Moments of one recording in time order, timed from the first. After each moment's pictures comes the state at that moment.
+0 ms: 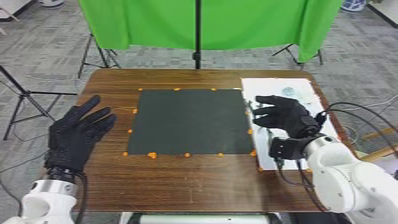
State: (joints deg) left arm 131.8 -53.1 -97.3 -132.4 29.7 17.9 14.4; right arm -101.1 -35.6 74.0 -127.5 -51.3 31.4 18.9
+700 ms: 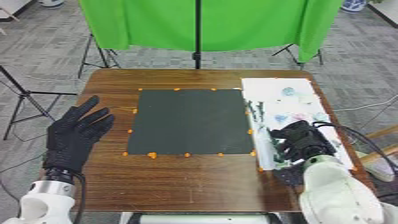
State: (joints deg) left arm 132.4 -53.0 -97.7 -132.4 29.6 17.9 14.7; right arm -96.6 -30.1 58.2 -130.8 -106.1 30.1 59.7
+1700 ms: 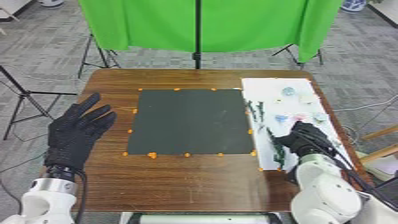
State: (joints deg) left arm 131.3 -52.0 -96.9 -132.4 29.6 18.0 15.3; right arm -89.3 -32.6 50.1 -126.1 -123.2 6.6 69.6
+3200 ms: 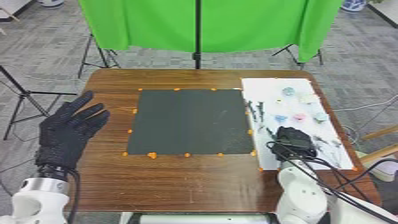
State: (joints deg) left arm 133.0 -51.8 -100.0 -133.0 29.5 17.9 15.0; right arm -76.5 -34.7 31.0 -117.4 -133.0 5.5 71.6
